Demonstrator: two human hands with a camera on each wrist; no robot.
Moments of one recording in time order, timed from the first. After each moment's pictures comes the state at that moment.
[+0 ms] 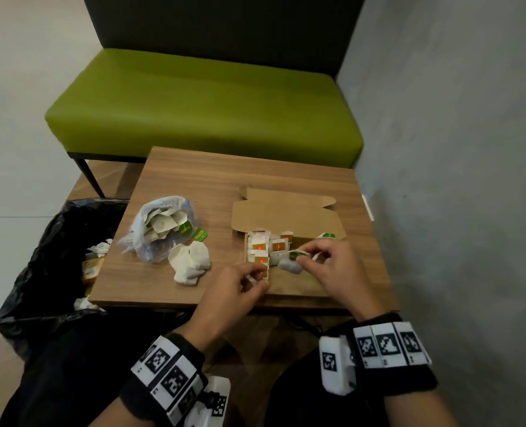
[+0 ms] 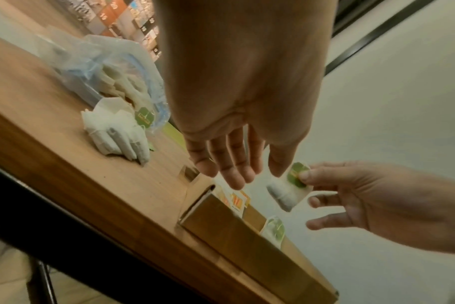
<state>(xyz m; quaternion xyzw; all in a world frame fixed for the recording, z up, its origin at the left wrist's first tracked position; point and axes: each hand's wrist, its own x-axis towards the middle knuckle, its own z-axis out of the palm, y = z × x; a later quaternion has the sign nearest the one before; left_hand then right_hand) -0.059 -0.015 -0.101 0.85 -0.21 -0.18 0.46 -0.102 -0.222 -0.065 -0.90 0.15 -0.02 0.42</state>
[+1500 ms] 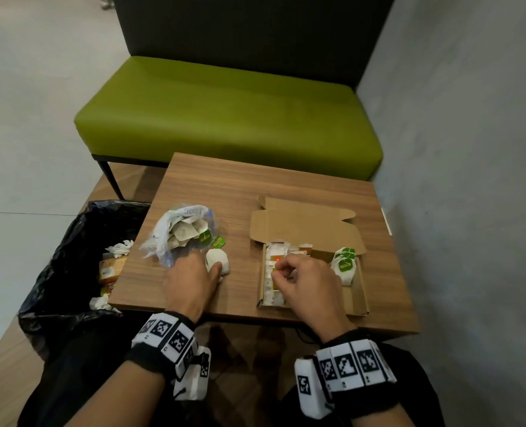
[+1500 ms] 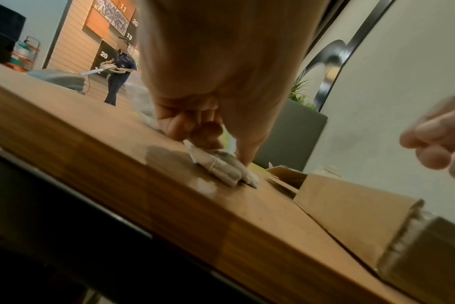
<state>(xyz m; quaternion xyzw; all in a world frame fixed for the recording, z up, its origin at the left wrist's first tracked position) 0.007 0.033 -0.144 0.97 0.04 -0.06 0.22 -0.076 -0.156 -0.079 -0.97 0.11 -0.03 0.22</state>
